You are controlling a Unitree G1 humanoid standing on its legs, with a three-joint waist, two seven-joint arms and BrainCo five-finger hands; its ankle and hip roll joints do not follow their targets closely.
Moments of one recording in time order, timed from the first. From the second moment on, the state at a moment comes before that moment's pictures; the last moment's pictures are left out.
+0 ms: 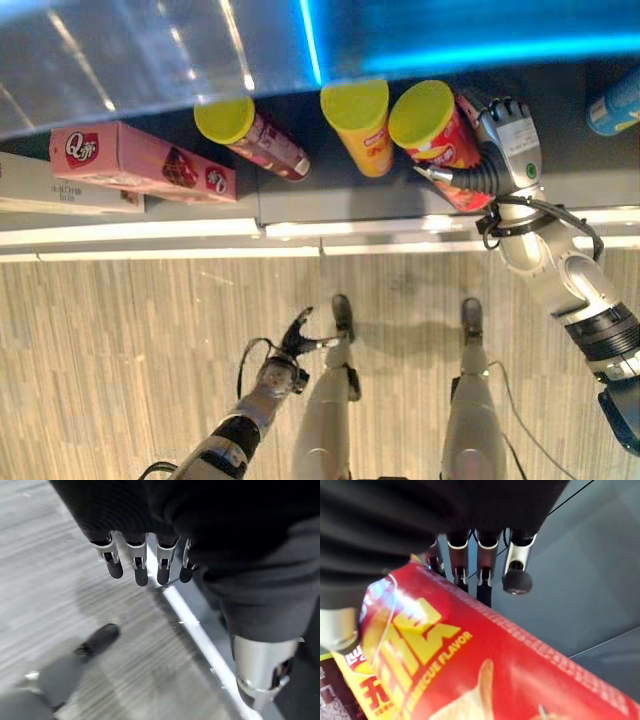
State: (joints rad) left arm -0.28 0.28 -0.40 0.86 0.01 -0.21 0.21; right arm -0.71 -0.69 0.40 0.06 -0.63 -0.09 -0.52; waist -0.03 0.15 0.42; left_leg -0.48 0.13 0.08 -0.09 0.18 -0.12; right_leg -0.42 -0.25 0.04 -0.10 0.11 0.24
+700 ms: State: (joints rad) left arm -0.26 0.28 -0.38 0.87 0.00 -0.21 0.23; right arm -0.68 -0.61 0.31 0.05 -0.61 -0.06 -0.56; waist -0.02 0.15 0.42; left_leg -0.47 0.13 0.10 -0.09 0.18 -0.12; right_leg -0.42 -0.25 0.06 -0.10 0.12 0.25
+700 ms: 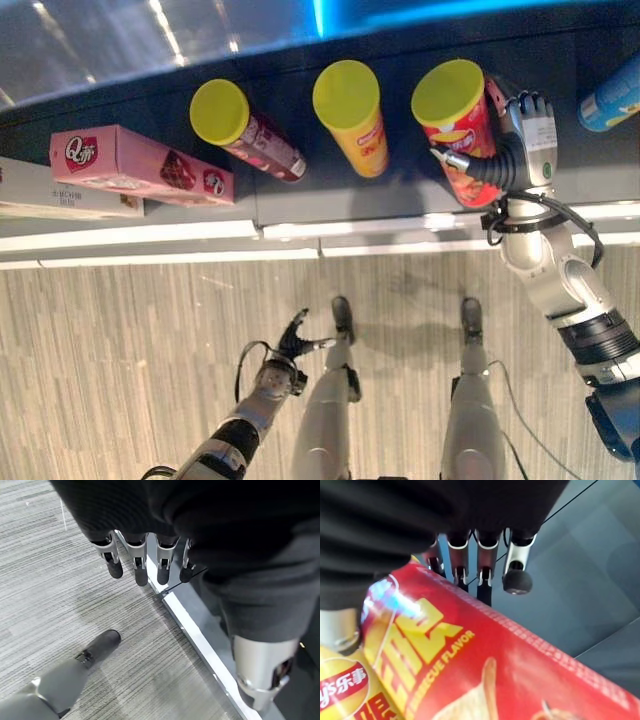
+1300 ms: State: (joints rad) left arm -0.26 0.28 -0.38 0.87 0.00 -0.20 0.23; right arm -0.68 -0.57 0.27 0.05 -0.58 -0.05 -0.63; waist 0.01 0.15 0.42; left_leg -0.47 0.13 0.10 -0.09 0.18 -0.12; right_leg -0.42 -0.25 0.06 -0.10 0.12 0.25
